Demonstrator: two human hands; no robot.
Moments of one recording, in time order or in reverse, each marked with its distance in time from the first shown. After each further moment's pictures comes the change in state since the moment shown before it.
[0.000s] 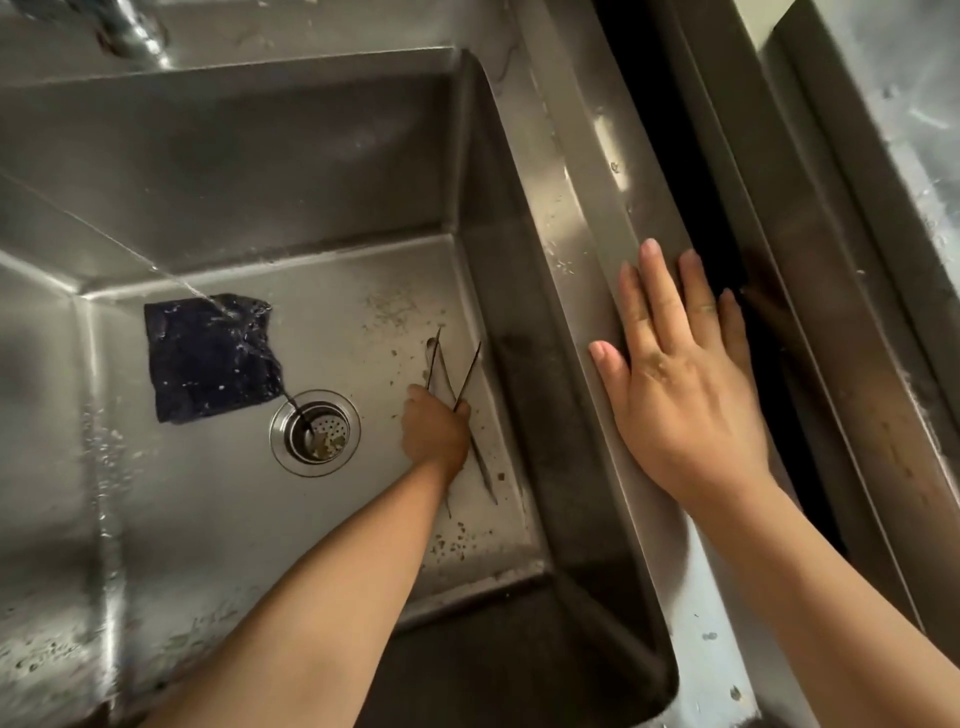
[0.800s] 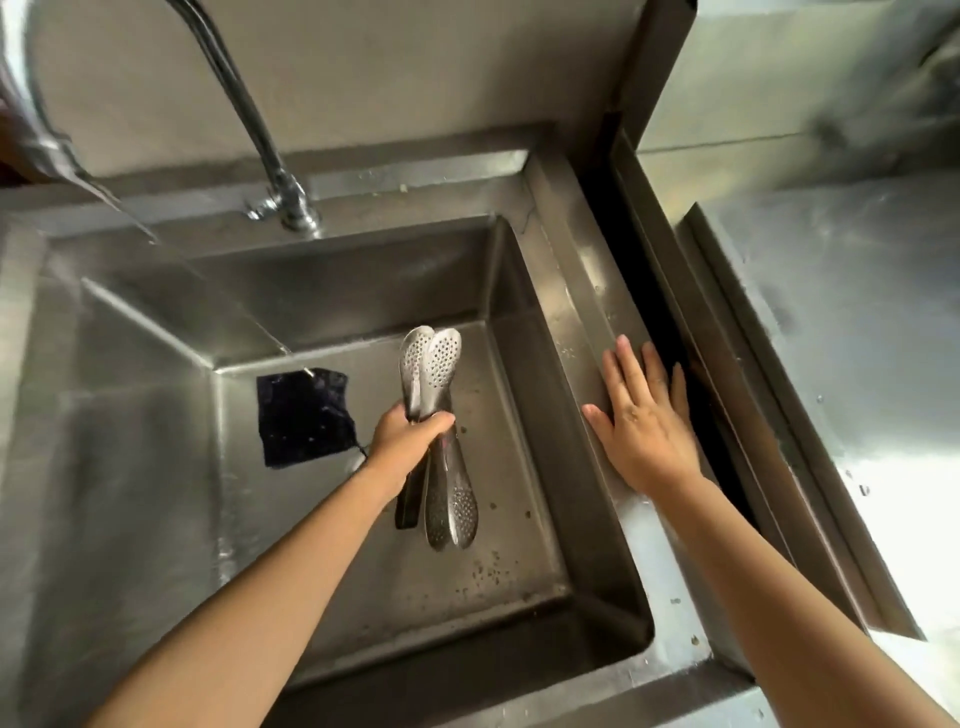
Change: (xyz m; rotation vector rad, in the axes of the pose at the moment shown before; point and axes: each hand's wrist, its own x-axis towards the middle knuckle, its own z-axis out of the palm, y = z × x) left_hand -0.037 0.020 -0.176 -0.574 -0.255 0.125; right_hand 0.003 -0.001 -0.010 0.082 -0.135 0.013
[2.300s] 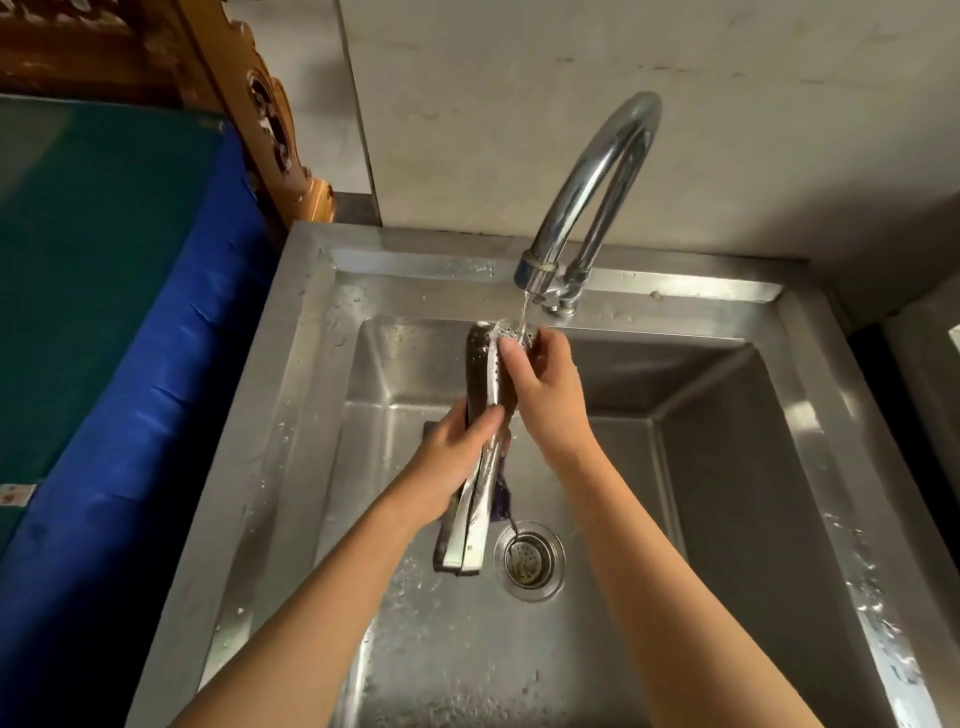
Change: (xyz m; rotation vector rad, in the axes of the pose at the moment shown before) left_hand 0.016 0.061 -0.222 -0.237 -0.170 0.263; right_hand 0.120 -0.373 -0.061 1.272 0.017 -0.064
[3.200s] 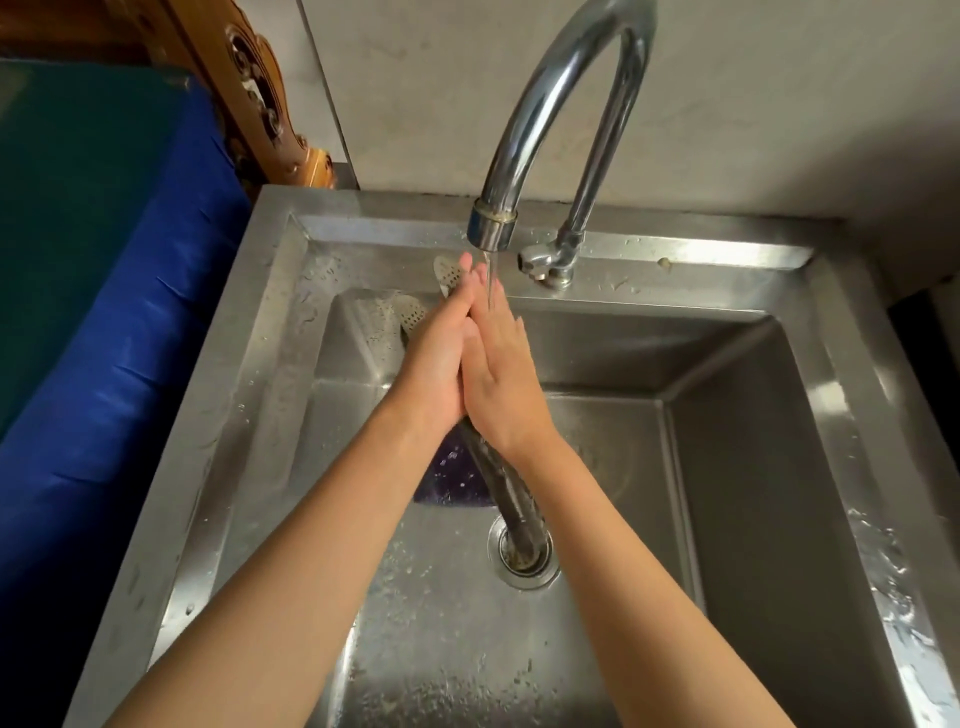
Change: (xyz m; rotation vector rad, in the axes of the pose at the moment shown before) left_hand 0.042 0.064 0.036 -0.509 0.159 0.044; right_hand 0.000 0.012 0.011 -0.212 -0.262 -0.231
